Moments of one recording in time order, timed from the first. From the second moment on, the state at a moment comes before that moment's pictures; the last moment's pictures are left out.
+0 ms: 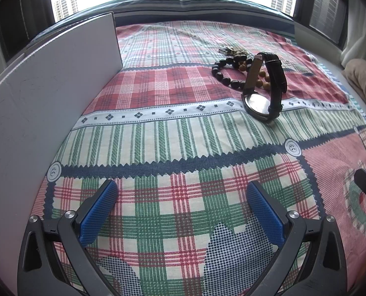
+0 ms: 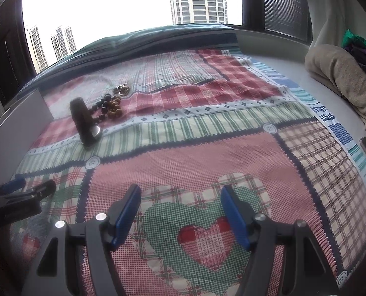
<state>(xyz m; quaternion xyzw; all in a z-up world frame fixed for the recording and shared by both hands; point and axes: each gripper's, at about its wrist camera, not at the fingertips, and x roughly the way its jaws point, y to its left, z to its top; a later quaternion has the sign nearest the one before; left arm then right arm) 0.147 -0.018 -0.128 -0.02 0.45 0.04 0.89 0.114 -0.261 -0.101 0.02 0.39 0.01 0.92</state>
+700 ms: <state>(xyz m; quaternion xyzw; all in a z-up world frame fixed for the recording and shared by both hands) 0.145 -0.018 -0.124 -0.03 0.47 0.02 0.88 0.109 -0.256 -0.095 0.01 0.38 0.02 0.93</state>
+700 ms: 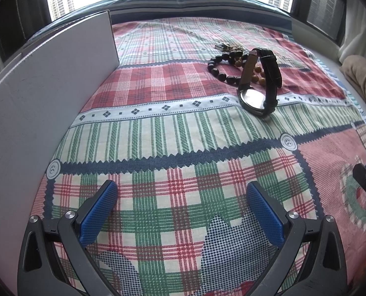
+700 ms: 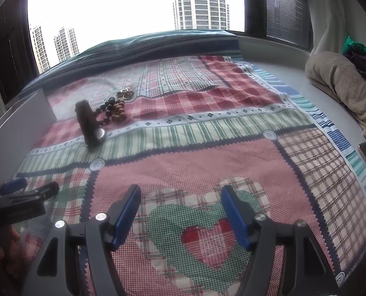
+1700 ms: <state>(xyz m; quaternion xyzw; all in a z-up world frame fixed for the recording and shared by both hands) 0.194 -0.014 -0.094 -0.07 0.43 -0.04 0.90 0.226 -0.218 -0.081 0.02 0.41 0.13 0.90</state>
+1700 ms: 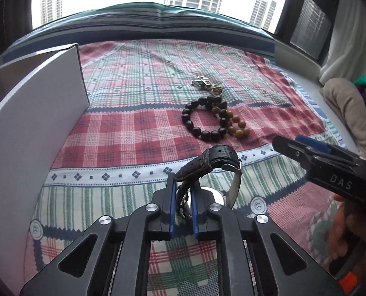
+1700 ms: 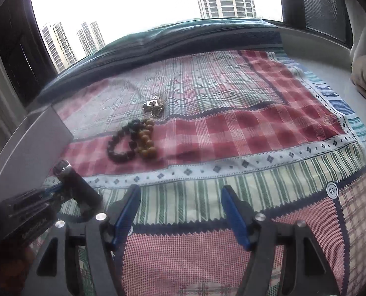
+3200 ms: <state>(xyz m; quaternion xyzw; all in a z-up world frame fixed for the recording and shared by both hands) 0.106 0.038 -0.098 -0.06 0.46 -0.05 0.88 0.066 -0.255 -0.085 0.03 0.42 0.09 0.90</state>
